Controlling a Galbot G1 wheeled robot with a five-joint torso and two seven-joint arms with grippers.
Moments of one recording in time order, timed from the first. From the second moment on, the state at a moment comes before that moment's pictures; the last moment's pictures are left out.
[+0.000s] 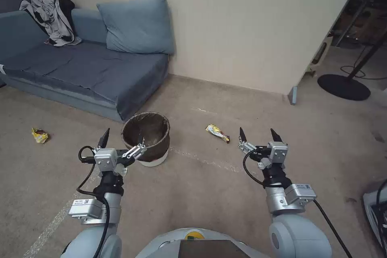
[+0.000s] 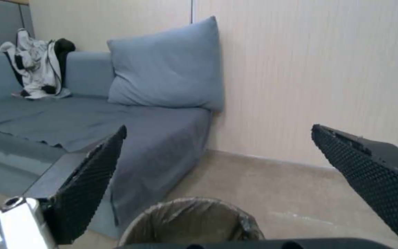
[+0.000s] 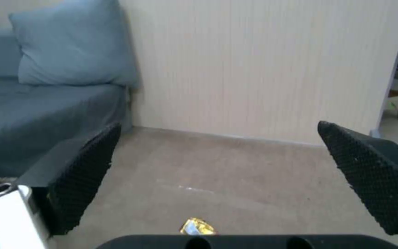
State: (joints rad) left arm 1.86 -1.58 -0.55 -2.50 -0.05 -0.01 -0.01; right arm -1.76 1.58 0.53 2.44 0.02 -0.11 0.01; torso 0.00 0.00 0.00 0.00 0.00
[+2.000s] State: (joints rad) left arm 1.71 -1.28 -0.69 -2.44 -0.43 0.26 -0.15; right arm -1.76 1.54 0.56 2.41 0.10 -0.08 0.02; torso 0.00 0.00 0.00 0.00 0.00
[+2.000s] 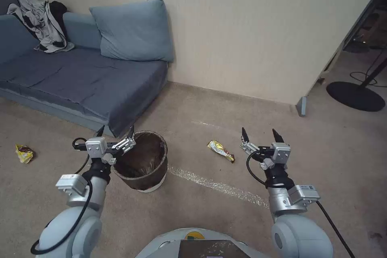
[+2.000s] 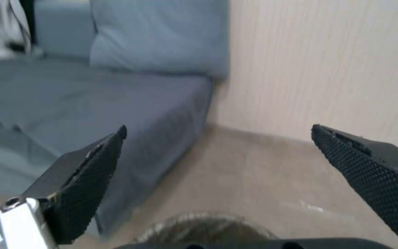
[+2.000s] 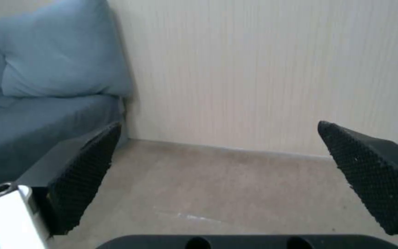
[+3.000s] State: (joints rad) left arm 1.39 -1.09 -0.61 -2.04 -0.63 0.53 -0.27; right arm -1.75 1.54 0.56 2.34 0.11 -0.08 0.00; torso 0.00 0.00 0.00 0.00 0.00
